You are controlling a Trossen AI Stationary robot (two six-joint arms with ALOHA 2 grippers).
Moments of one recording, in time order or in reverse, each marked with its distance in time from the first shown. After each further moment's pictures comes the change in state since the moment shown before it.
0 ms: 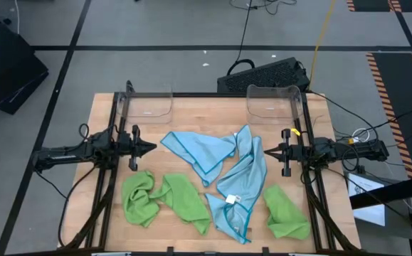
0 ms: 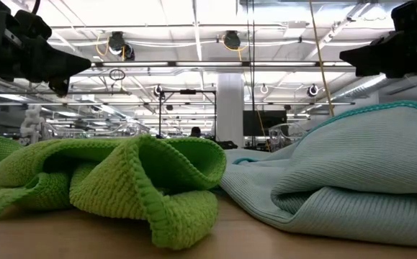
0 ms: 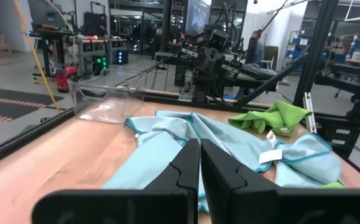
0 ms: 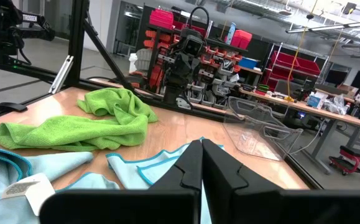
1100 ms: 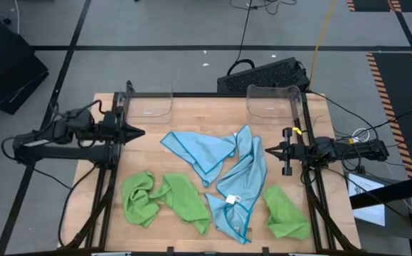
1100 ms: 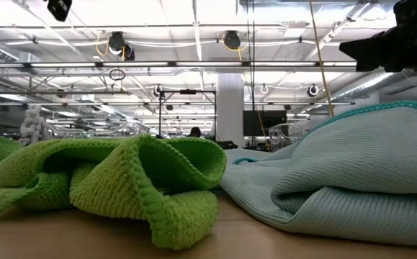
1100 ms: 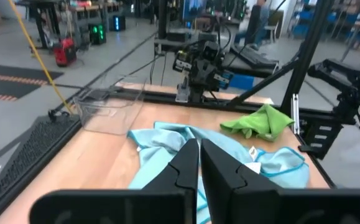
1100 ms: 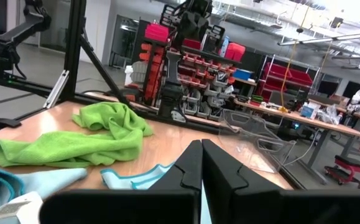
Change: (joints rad) left arm 0.000 0.450 0.767 -0.514 0.006 0.024; right arm 0.000 0.000 0.000 0.079 0.005 -0.008
